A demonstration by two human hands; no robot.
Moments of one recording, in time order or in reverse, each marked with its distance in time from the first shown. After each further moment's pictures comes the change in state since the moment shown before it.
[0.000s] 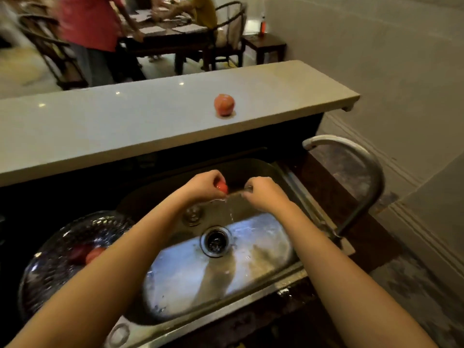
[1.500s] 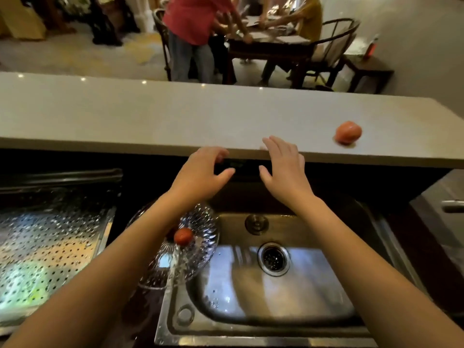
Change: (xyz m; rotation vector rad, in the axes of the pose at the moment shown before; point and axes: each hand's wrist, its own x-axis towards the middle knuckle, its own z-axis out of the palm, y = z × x) left_hand -0.117 -0.089 -0.125 0.052 0.618 -0.011; right_hand 0.035 -0.161 0.013 -0.090 0.406 -0.610
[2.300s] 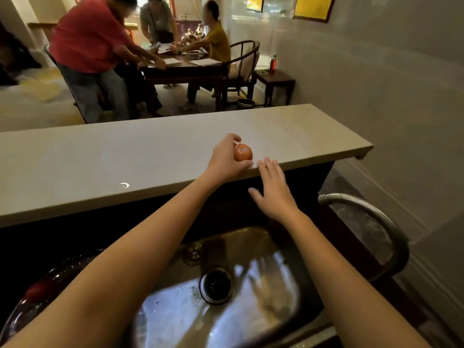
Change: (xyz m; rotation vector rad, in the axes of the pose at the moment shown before) left_hand 0.140 0.167 0.153 -0.311 -0.167 0.137; right_hand -0.039 0.162 -0.050 0.038 -0.046 0.376
